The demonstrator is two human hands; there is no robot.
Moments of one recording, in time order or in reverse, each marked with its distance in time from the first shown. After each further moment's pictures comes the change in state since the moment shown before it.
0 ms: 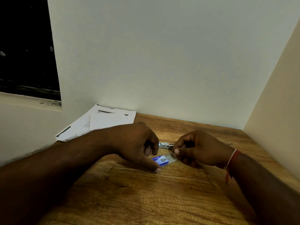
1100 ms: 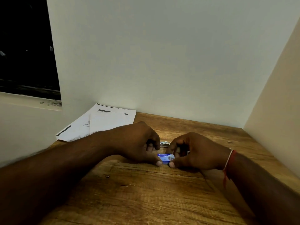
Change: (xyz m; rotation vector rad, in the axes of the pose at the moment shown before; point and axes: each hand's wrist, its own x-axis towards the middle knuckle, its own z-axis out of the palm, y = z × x) left_hand 0.007 -0.003 0.012 0.024 0.063 -0.025; right_hand 0.002 -0.005 0.010 -0.264 -0.095 -0.107
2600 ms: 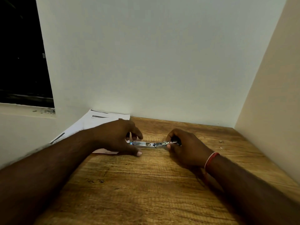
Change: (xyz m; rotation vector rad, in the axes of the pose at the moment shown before) left_hand 0.002 -0.047 -0.014 -0.007 0.050 -0.118; right_hand 0.023 0.027 0.023 -0.030 0.424 0.090
